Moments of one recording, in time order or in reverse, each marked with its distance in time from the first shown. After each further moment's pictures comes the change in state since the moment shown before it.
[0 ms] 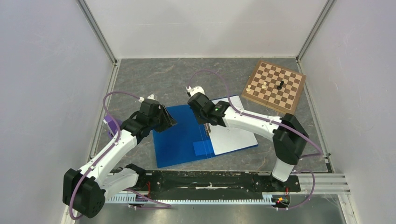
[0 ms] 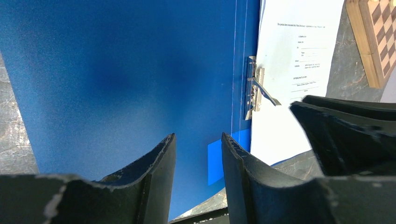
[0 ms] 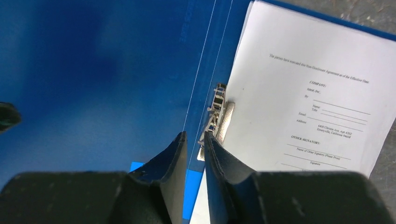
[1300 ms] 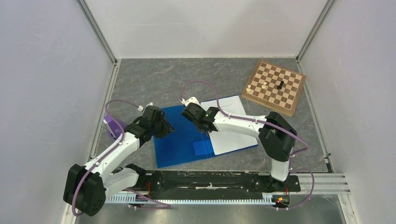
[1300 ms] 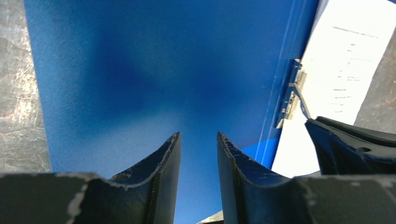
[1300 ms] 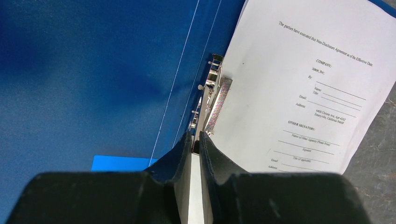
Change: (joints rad) left arm 0.000 0.022 -0.109 0.044 -0.052 -0.084; right arm 0.069 0.147 0.021 -0.106 0.100 -0.072
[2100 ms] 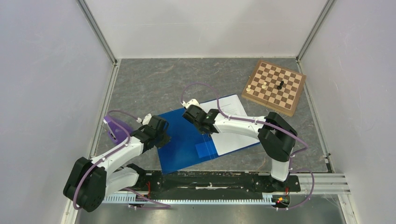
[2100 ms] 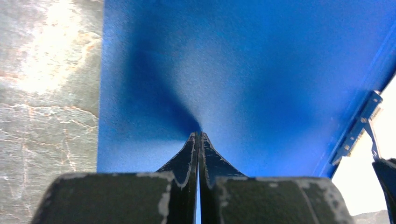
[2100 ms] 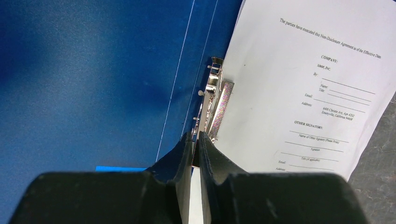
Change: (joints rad) left arm -0.064 0.031 -0.167 0.061 -0.138 -0.170; right arm 0.006 -0.002 -0.045 0.040 0.002 -0.008
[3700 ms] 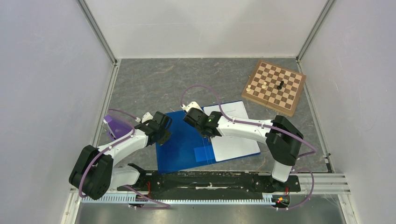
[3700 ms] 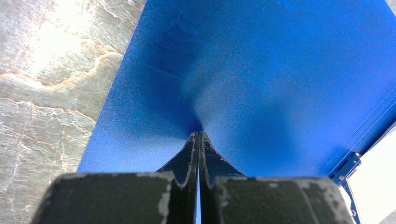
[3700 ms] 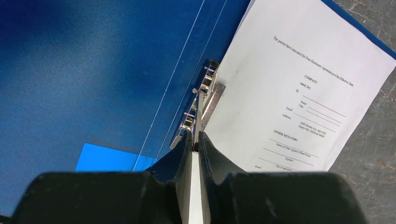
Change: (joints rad) left arm -0.002 0.149 0.085 -0.050 -0.093 -0.154; right arm 0.042 -0.074 -0.028 -0.059 0.008 -0.018
